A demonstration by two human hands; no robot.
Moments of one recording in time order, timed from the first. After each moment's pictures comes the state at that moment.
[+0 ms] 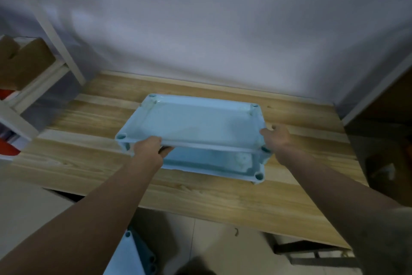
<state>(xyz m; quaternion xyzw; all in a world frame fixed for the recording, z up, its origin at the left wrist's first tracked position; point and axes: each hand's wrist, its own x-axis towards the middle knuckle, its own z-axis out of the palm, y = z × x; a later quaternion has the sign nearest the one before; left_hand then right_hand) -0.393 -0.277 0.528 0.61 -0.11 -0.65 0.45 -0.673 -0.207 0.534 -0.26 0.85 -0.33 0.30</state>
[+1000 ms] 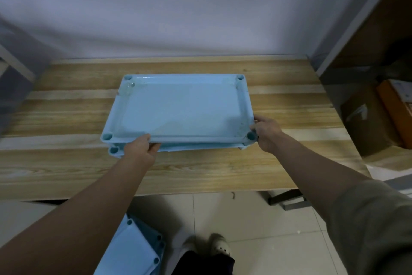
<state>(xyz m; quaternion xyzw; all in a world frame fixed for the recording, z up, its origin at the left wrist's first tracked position) -0.393 -0.280 0.455 0.63 -0.10 -0.67 0.38 -0.674 -0.156 0.475 -0.05 0.73 -0.50 0.46</state>
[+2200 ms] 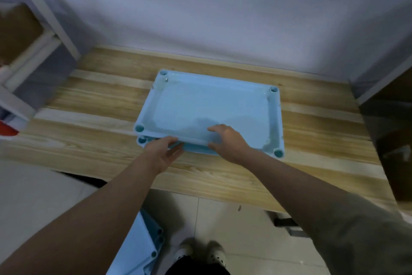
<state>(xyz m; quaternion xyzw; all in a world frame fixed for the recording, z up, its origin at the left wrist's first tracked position) -0.355 -0.275 0.450 0.59 -0.14 -0.73 0.33 -0.552 -0.222 0.470 -0.64 0.70 -0.10 0.28</state>
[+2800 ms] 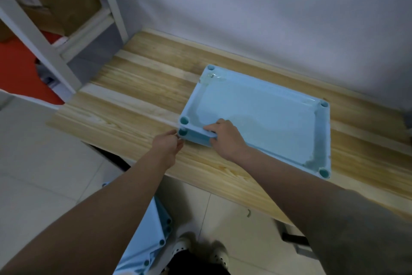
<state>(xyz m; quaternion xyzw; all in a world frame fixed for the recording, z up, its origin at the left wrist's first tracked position) -0.279 -0.291 0.444 0.66 -0.12 -0.64 0.38 -0.442 -0.275 0.461 -0.70 0.66 -0.08 0.25</state>
